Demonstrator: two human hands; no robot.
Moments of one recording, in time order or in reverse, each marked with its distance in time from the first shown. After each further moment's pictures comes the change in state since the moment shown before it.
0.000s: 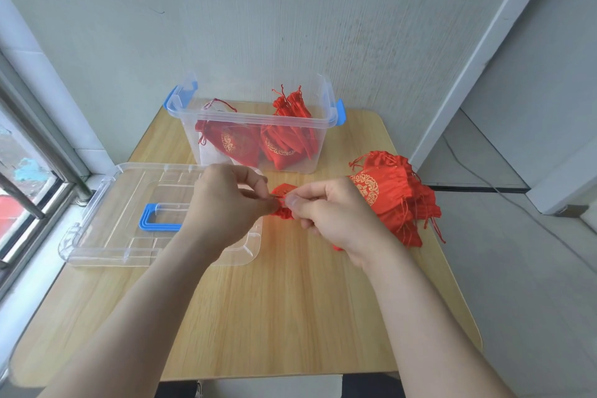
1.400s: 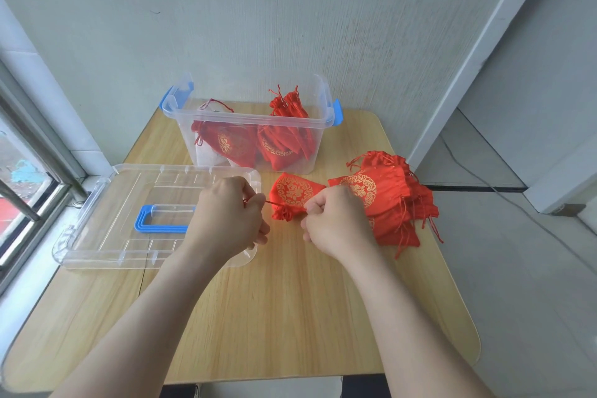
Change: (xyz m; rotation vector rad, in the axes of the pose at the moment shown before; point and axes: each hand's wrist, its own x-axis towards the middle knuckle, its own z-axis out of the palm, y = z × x) left_hand -0.004 -0.002 0.012 0.193 -0.042 -0.061; right_hand 0.005 0.016 0.009 -0.435 0.220 0.091
